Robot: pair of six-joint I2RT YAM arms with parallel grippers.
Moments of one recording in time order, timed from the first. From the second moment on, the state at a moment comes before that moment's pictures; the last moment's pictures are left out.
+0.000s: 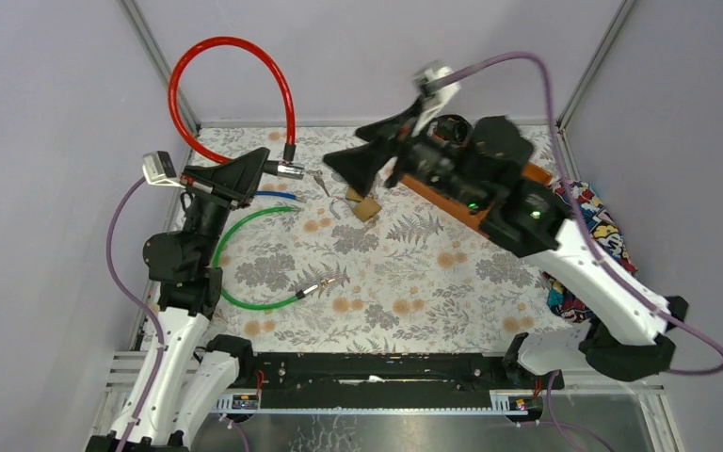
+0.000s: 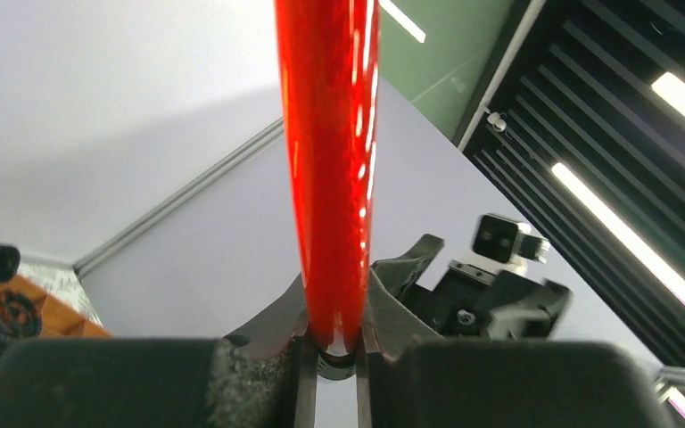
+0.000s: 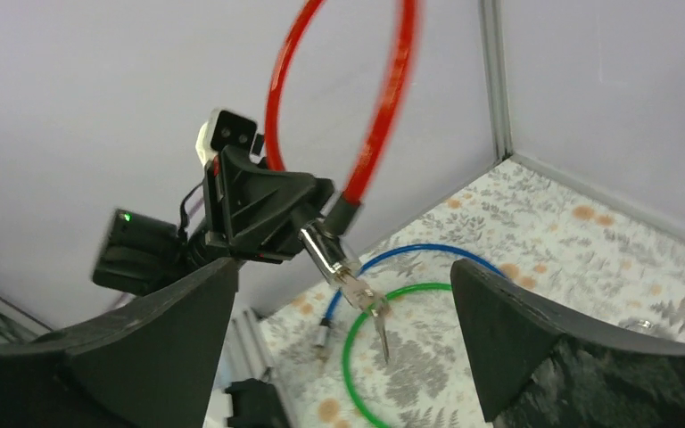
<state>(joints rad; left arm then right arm) -0.15 0.70 0.73 0.56 0.27 -1.43 1.01 1.38 1.78 -0.28 -0.03 0.27</state>
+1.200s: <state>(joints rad) -0.15 0.68 0.74 0.84 0.31 -1.25 0.88 1.45 1.61 -0.01 -0.47 1.10</state>
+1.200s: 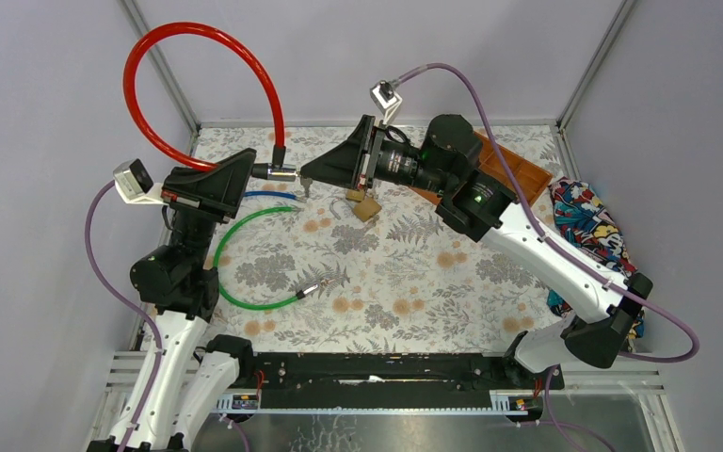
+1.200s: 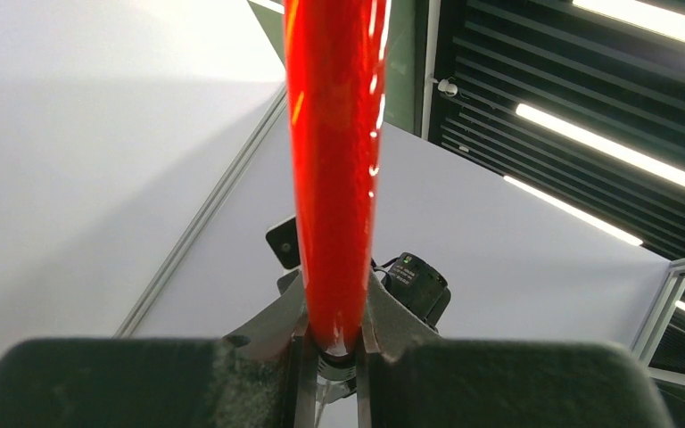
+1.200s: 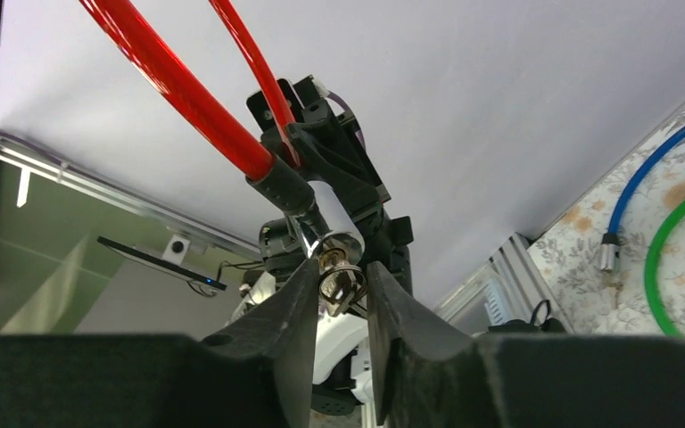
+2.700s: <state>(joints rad) -0.15 0.69 0.76 0.97 0.41 -1.20 0.78 1.51 1.93 -0.22 -0.67 0.76</state>
